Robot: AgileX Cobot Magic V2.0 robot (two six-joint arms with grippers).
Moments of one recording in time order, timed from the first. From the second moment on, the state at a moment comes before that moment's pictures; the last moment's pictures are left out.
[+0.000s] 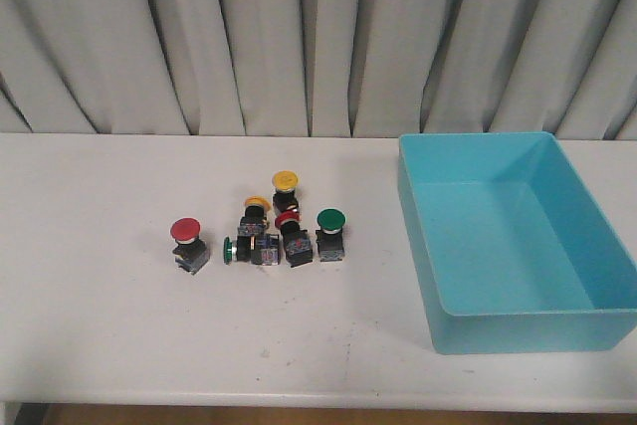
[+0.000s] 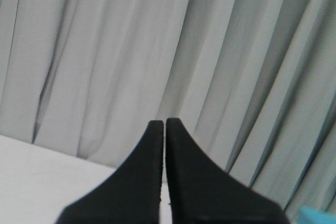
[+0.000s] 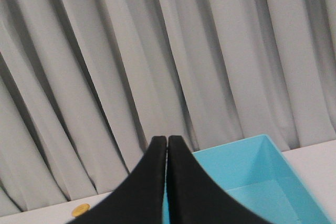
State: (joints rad) left arm 0.02 -0.01 0.03 -0.31 -0.21 -0.12; right arm 0.07 -0.01 0.03 0.13 -0.13 0.21
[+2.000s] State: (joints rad) left arm -0.09 1.93 -1.32 -0.62 0.59 0.60; right arm 0.07 0.36 -0.43 0.00 0.20 0.21
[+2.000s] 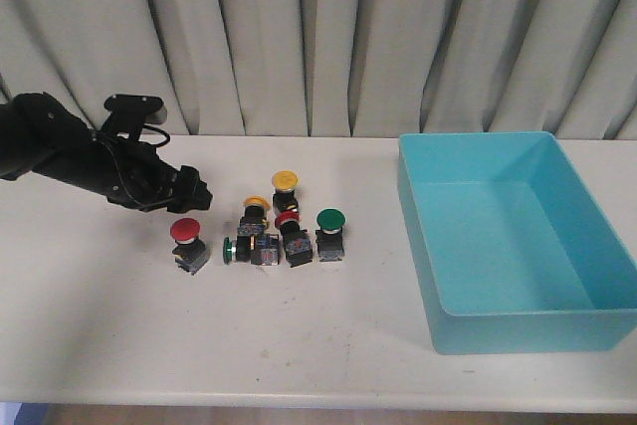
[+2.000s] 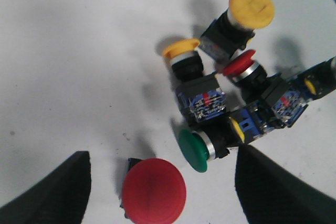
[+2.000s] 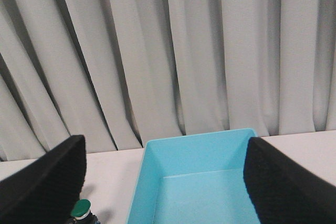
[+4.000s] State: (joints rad) left arm -0.14 1.66 -1.49 -1.02 1.22 0.61; right arm 0.60 0.77 -0.66 0.27 0.21 -0.30
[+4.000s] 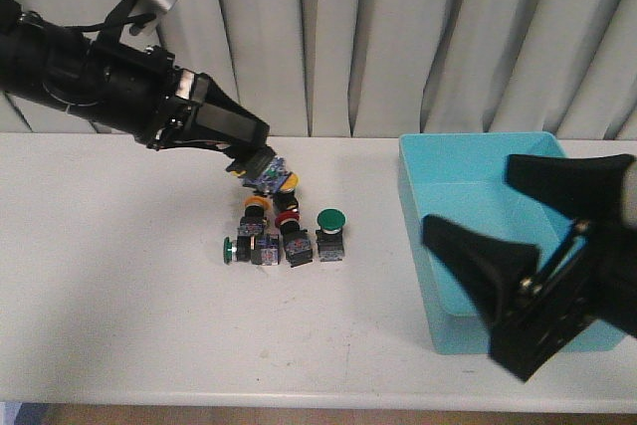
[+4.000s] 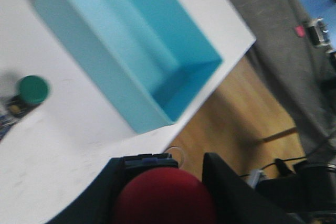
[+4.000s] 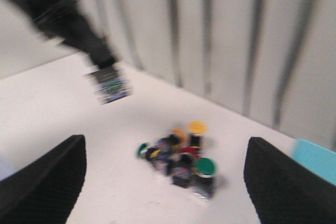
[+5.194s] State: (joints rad) left arm -0.39 1.64 -1.49 -1.25 1.21 0.61; right arm 0.74 0.96 -0.67 0.28 -0.01 -0.52
